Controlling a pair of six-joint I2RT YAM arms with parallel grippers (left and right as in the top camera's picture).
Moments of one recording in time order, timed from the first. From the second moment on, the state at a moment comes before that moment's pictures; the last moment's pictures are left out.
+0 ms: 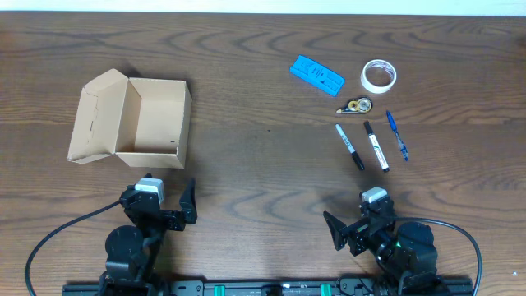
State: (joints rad) left arm -0.15 0.01 0.11 -0.36 0.08 -0.15; right arm 0.26 0.02 0.17 -0.66 -0.28 0.08
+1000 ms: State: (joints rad) left arm -0.15 0.01 0.11 -0.36 0.13 -0.25; right arm 0.26 0.02 0.17 -0.66 -0.28 0.08
